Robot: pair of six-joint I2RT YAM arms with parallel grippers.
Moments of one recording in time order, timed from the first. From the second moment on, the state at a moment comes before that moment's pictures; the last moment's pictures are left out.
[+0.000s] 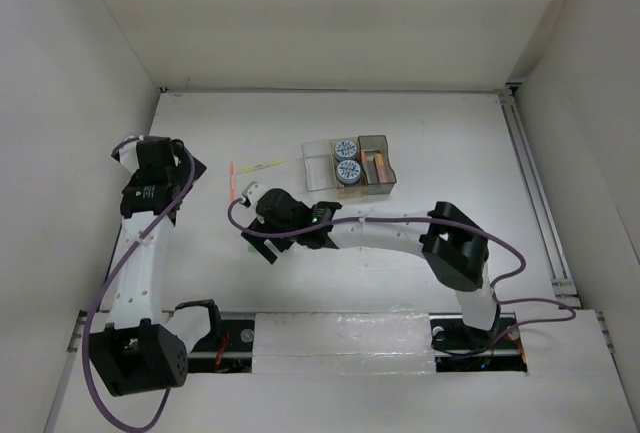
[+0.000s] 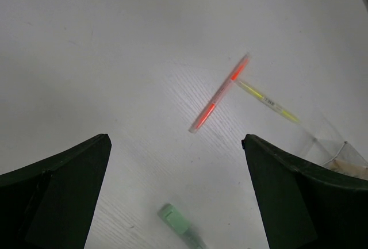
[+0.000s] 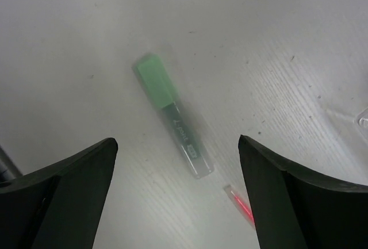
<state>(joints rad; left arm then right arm) 0.12 1.06 0.99 -0.70 -0.27 -0.73 1.16 1.96 1.49 -0.30 0.12 0.16</state>
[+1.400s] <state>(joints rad) 0.12 0.98 0.99 -0.62 -0.16 -0.68 1.21 2.20 1.69 -0.46 0.17 0.09</state>
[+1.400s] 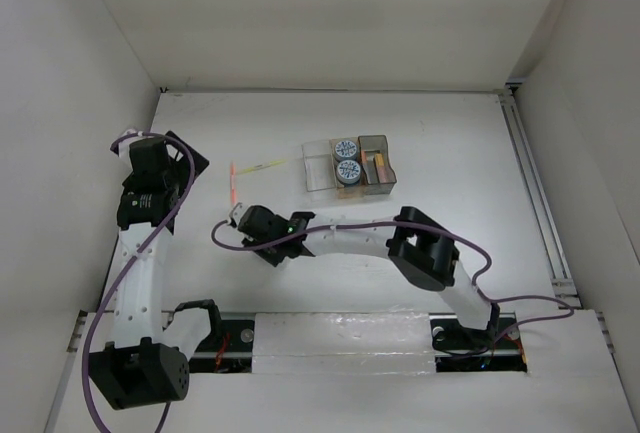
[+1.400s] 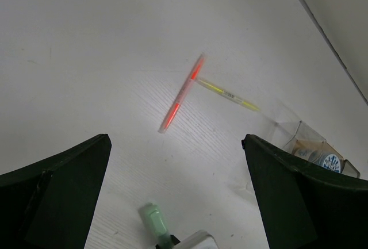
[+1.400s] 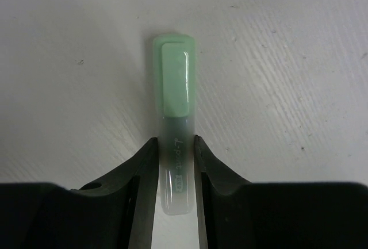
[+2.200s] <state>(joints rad) 0.12 1.05 0.96 -0.57 0.02 -0.61 0.52 1.93 1.65 -0.47 0.23 0.37</state>
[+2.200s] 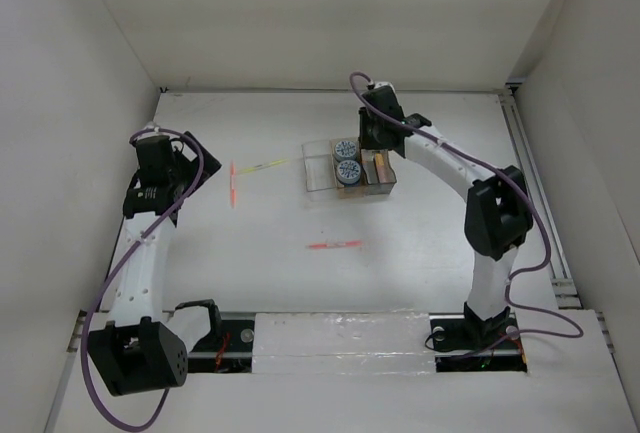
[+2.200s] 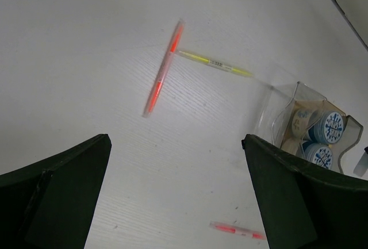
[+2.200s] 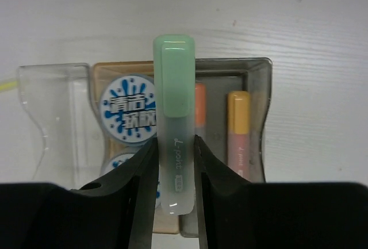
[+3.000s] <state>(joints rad) 0.07 1.06 0.95 -0.53 0.11 -0.57 0.47 1.82 1.43 -0.43 0.25 0.41</state>
